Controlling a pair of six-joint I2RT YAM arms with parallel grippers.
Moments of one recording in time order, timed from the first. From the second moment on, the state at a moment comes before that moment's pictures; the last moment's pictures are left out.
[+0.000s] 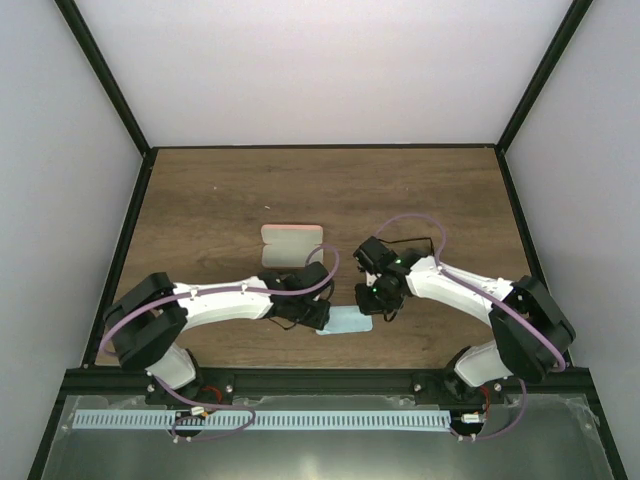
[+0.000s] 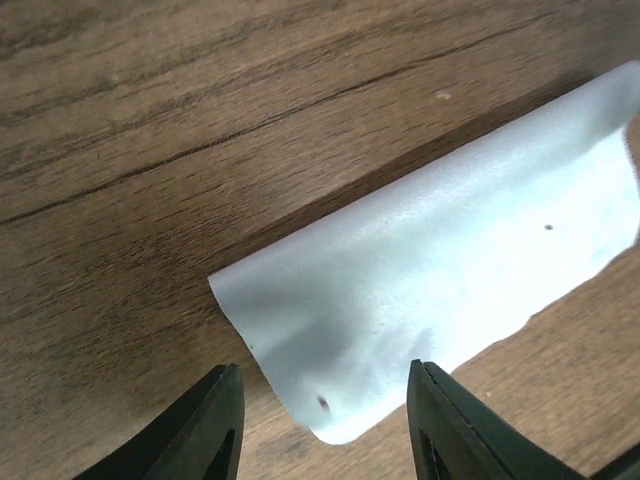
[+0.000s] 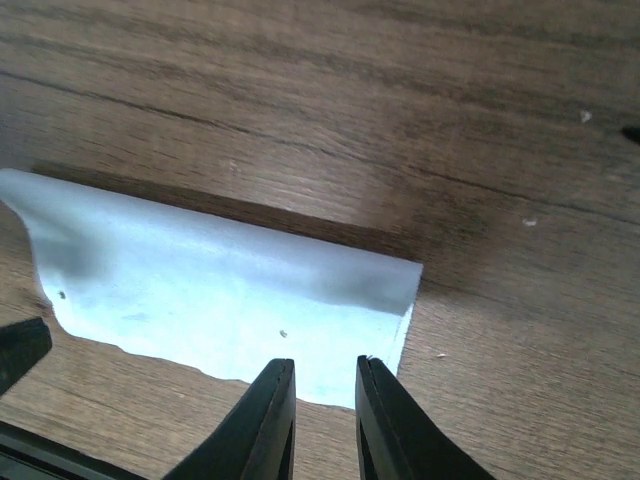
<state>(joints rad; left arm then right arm) -1.03 1.59 0.86 -0.45 0.07 -0.68 0.74 1.43 0.82 -0.75 -0.18 0.56</state>
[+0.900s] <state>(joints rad) -1.03 1.60 0.83 -0.43 0.12 -0.73 0.74 1.51 0.83 -0.75 -0.15 0.60</state>
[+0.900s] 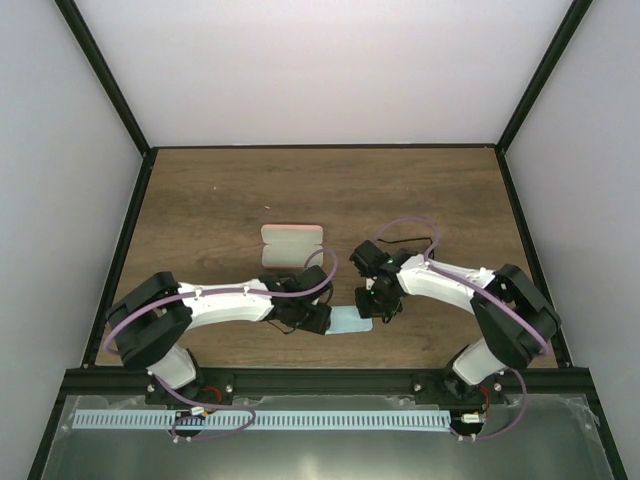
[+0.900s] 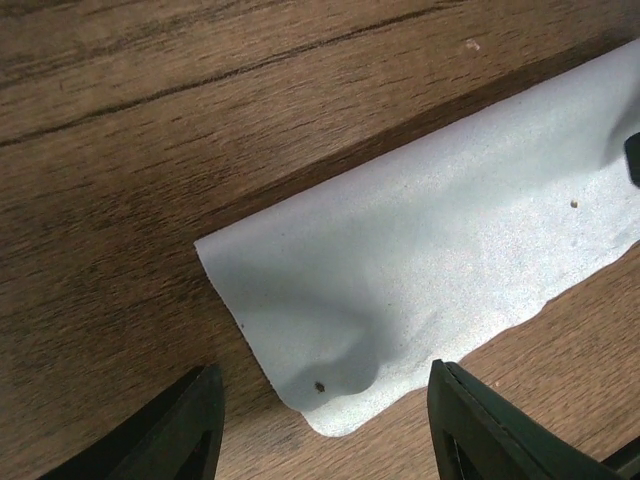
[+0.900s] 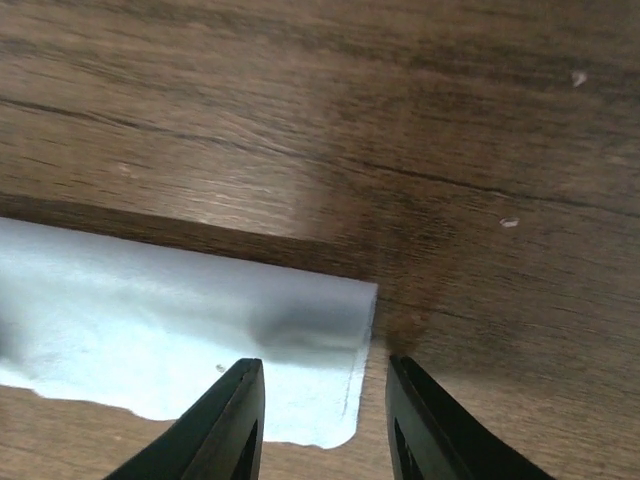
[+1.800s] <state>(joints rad) -1.03 1.61 0.83 -0.42 0.10 -0.78 0.74 1.54 0.81 -0.71 -0.17 0.59</state>
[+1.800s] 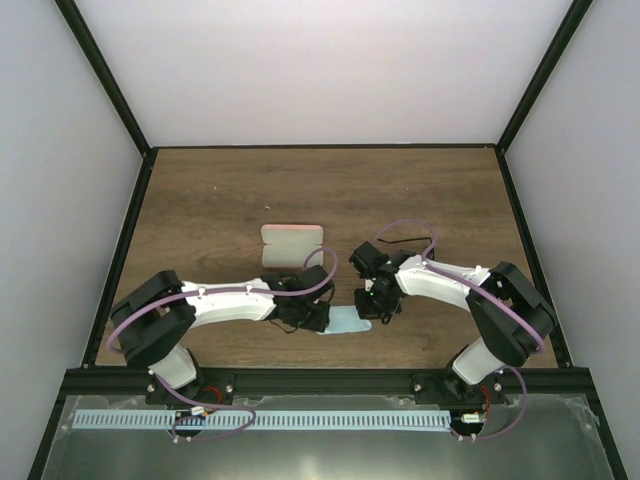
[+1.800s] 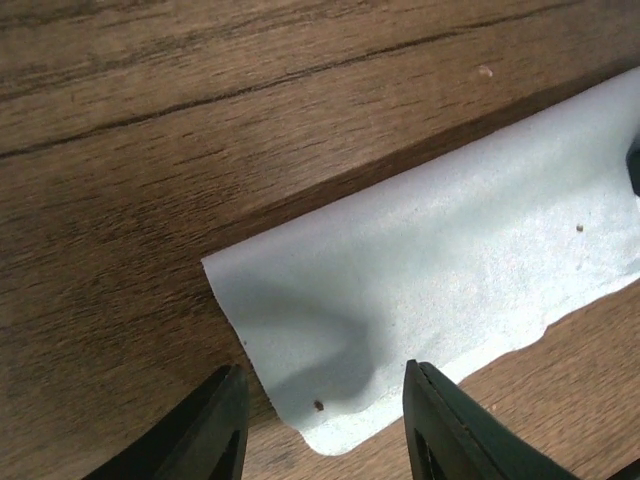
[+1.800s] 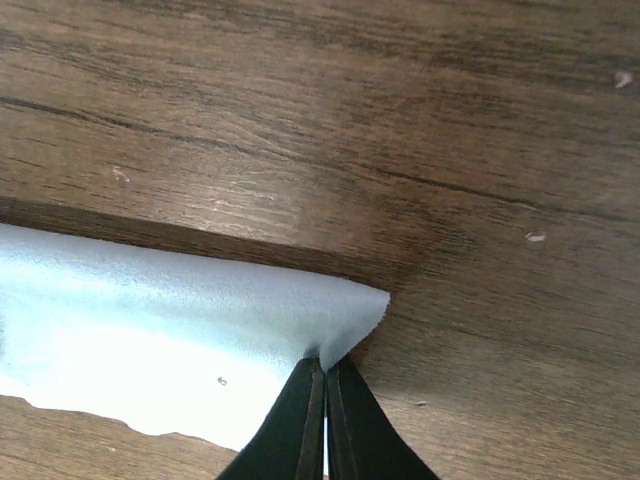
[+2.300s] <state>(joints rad) -1.03 1.64 0.84 -0.39 0.12 -0.79 0.74 1.54 0.81 -0.71 -0.17 0.58</state>
